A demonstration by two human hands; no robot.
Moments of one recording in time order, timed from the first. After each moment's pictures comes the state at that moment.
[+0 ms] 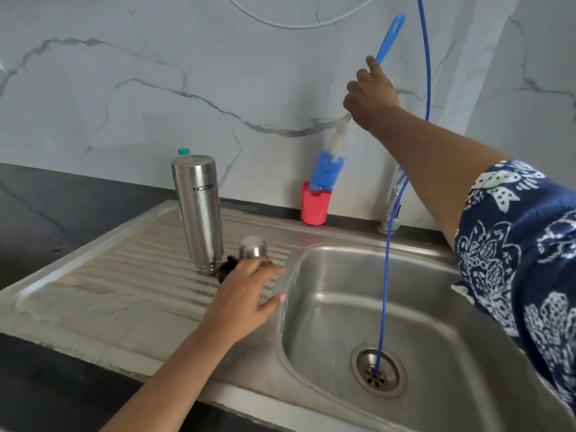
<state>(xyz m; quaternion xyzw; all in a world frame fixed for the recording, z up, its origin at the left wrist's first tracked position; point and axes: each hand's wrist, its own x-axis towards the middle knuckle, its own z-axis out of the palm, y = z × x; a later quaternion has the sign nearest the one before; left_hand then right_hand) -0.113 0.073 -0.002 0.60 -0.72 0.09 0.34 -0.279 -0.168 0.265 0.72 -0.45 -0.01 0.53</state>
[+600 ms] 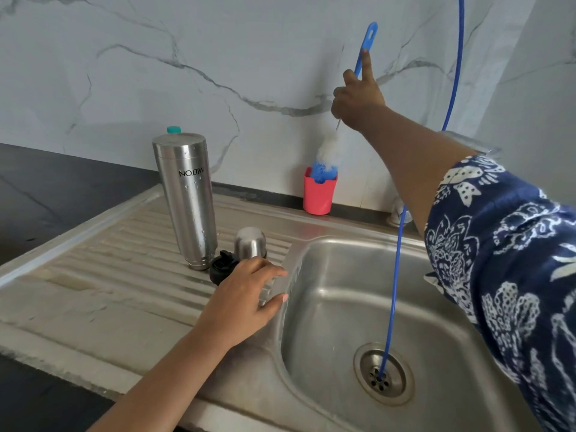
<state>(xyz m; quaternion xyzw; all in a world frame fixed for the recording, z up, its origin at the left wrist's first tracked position) -0.109 0.057 -0.016 0.63 -0.71 0.00 0.32 -0.239 -0.211 0.224 0.73 -0.44 -0.07 0.51</state>
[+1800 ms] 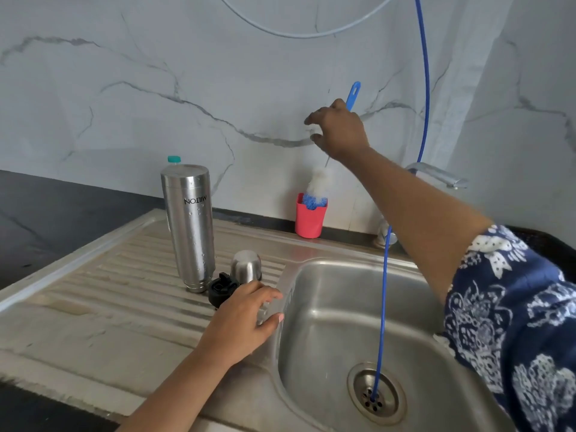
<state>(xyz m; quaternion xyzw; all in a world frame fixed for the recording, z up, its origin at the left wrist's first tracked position) -0.110 0.056 -0.015 0.63 -0.70 -0.04 0.34 -0.236 -0.174 0.231 0.84 -0.40 0.27 0.26</state>
